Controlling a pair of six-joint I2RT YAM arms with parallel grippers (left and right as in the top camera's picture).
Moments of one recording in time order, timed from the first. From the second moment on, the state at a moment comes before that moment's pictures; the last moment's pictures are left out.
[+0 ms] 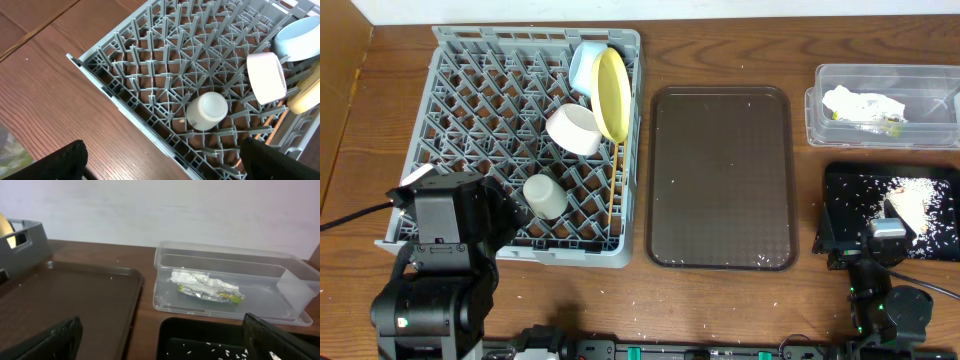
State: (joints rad) left arm 0.00 0.90 1.34 -1.37 -0.43 -0.56; right arm -0.05 0.01 0.01 -0.06 -0.10 -0.04
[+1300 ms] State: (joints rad) left arm 0.00 0.90 1.34 -1.37 -0.43 -0.56; right arm -0.05 0.01 0.01 -0.06 -0.10 -0.03
